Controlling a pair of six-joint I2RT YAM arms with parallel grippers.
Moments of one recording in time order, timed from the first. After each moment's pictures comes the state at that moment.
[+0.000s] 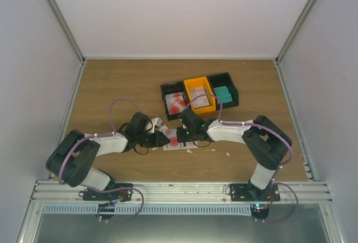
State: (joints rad) left arm -0.51 1.46 0.46 0.13 0.58 -0.60; right arm 0.85 1.75 0.90 -0.18 -0.09 0.66
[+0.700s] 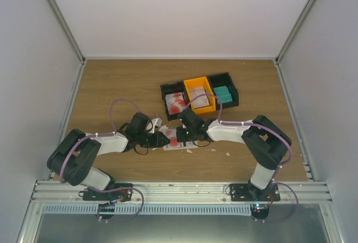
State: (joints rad) left arm -0.51 1.47 0.46 0.13 0.58 -0.60; right arm 0.85 1.75 0.90 -0.16 -0.09 0.66
